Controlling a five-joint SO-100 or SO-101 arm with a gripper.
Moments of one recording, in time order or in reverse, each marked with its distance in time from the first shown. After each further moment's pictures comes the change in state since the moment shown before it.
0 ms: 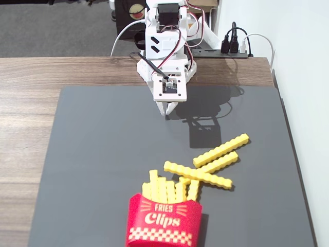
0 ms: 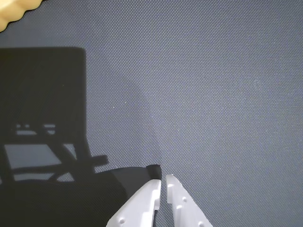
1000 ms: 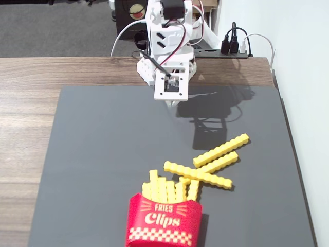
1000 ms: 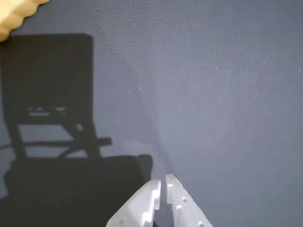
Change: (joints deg) arm -7.0 -17.6 -12.6 1.0 13.1
